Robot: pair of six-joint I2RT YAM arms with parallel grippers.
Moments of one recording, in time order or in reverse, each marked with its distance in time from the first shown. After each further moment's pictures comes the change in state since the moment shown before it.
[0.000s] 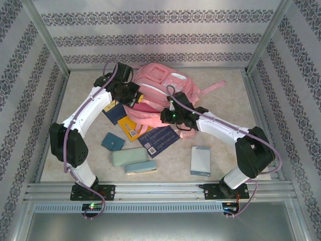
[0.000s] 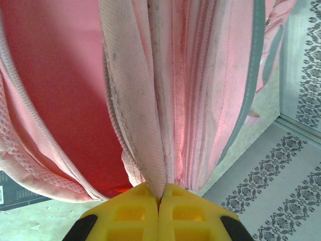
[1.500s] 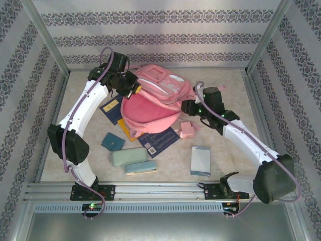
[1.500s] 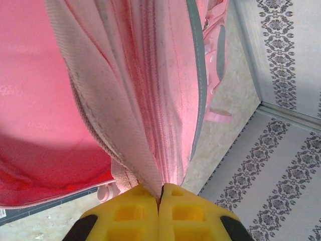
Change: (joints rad) left arm 0.021 0.039 0.205 -0.108 0.001 0.140; right arm -0.231 -0.314 -0.130 0.061 -0.055 -0.311
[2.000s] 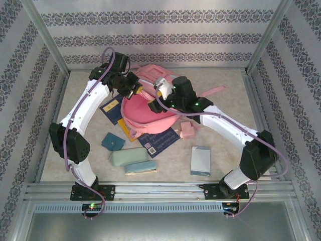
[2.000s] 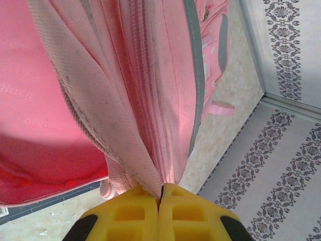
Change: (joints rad) left arm 0.000 0.013 0.002 0.000 0.031 0.023; right arm 0.242 0.321 0.357 0.003 -0.048 -0.427
